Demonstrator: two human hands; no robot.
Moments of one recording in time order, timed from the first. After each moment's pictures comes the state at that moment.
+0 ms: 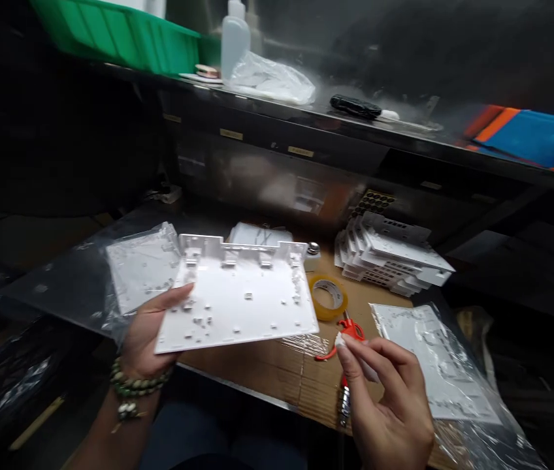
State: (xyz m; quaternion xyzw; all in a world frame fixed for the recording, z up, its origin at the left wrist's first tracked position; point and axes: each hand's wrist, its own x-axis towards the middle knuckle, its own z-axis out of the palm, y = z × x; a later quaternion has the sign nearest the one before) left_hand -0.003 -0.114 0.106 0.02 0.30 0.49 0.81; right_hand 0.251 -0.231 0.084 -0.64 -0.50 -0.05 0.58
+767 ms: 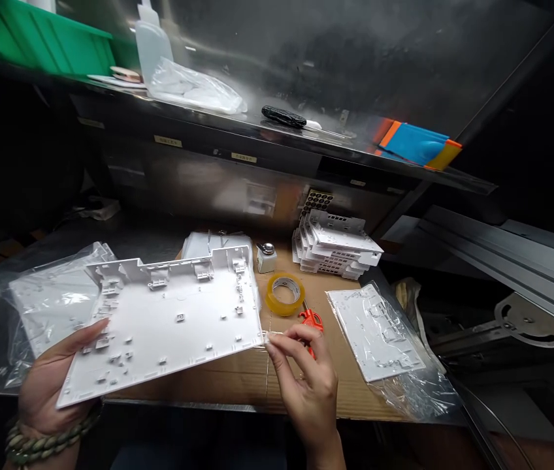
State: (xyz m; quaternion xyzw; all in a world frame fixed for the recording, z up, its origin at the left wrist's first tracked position) left_hand -0.039 -0.113 0.066 0.07 0.35 0.48 0.81; right_hand 0.266 -0.229 0.063 -0.59 -0.63 -0.04 0.51
